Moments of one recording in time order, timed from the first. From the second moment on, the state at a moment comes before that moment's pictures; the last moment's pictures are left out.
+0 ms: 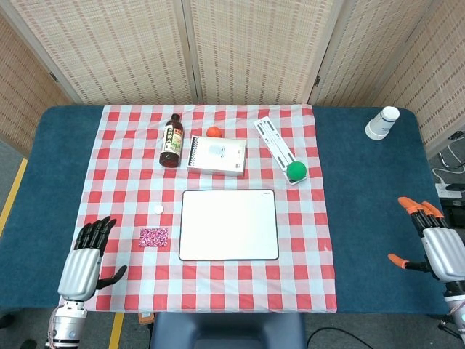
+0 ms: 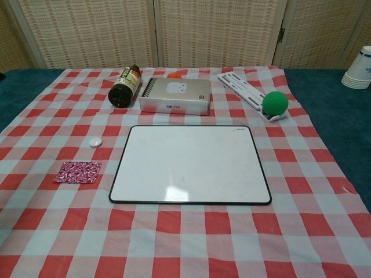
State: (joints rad) left arm -0.13 -1.35 -0.05 -2.02 1.44 1.46 0.48; right arm 0.12 -0.95 0.04 -1.70 -1.51 1.38 0.24
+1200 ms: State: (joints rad) left arm -0.41 -1.38 -0.16 -2.09 0.98 1.24 0.83; right arm 0.10 -0.95 0.03 -1.69 -1.53 1.41 0.25
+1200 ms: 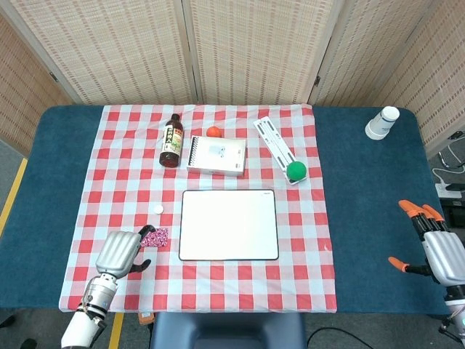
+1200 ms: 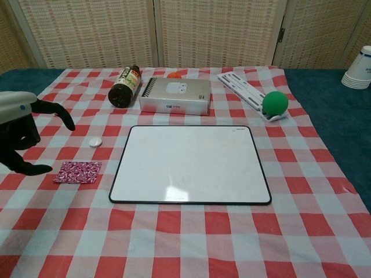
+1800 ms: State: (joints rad) left arm -0.50 -1.59 -0.17 -1.81 0.85 1.28 0.76; right arm 0.10 -0.95 0.03 -1.69 -1.53 1.41 0.27
